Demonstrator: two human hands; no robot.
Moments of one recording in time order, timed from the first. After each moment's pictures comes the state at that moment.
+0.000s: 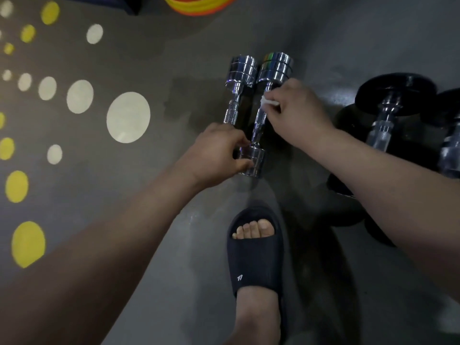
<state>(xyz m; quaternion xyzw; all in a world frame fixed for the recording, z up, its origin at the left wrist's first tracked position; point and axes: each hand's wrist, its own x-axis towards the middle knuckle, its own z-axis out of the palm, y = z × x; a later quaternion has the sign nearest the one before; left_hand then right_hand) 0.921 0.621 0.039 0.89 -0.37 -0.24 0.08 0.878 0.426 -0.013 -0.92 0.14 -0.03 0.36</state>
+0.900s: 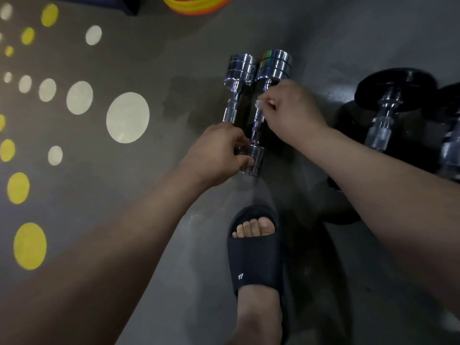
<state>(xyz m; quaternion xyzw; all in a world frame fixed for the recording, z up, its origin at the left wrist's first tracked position) 0.916 0.618 0.036 0.91 -0.34 -0.23 0.13 0.880 0.433 -0.013 -0.92 0.13 -0.04 0.38</state>
